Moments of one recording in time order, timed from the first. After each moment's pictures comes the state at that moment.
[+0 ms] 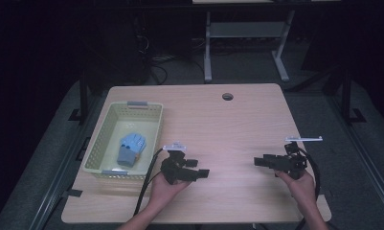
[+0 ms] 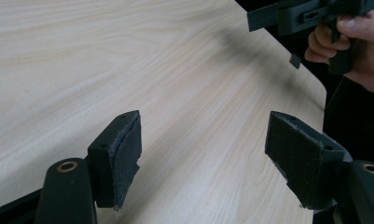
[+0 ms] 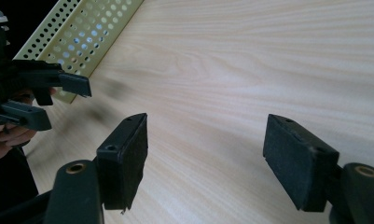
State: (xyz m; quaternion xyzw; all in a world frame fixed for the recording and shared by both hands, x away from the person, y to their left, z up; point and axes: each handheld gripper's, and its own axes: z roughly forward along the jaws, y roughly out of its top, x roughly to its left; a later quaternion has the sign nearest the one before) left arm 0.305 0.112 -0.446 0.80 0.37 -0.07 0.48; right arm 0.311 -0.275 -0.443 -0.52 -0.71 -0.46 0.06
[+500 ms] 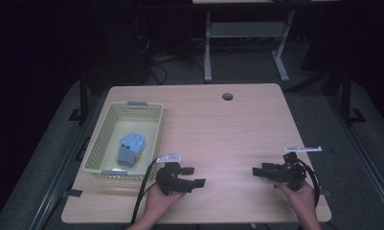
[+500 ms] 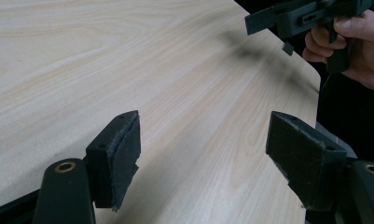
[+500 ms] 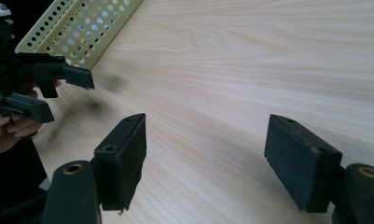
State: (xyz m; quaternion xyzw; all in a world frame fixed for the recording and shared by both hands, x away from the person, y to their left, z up) left arm 0.281 0.124 -0.455 0.79 0.35 -0.06 0.49; right arm 0.282 -0.267 -0.451 -0.51 -0.72 -0.47 0.05
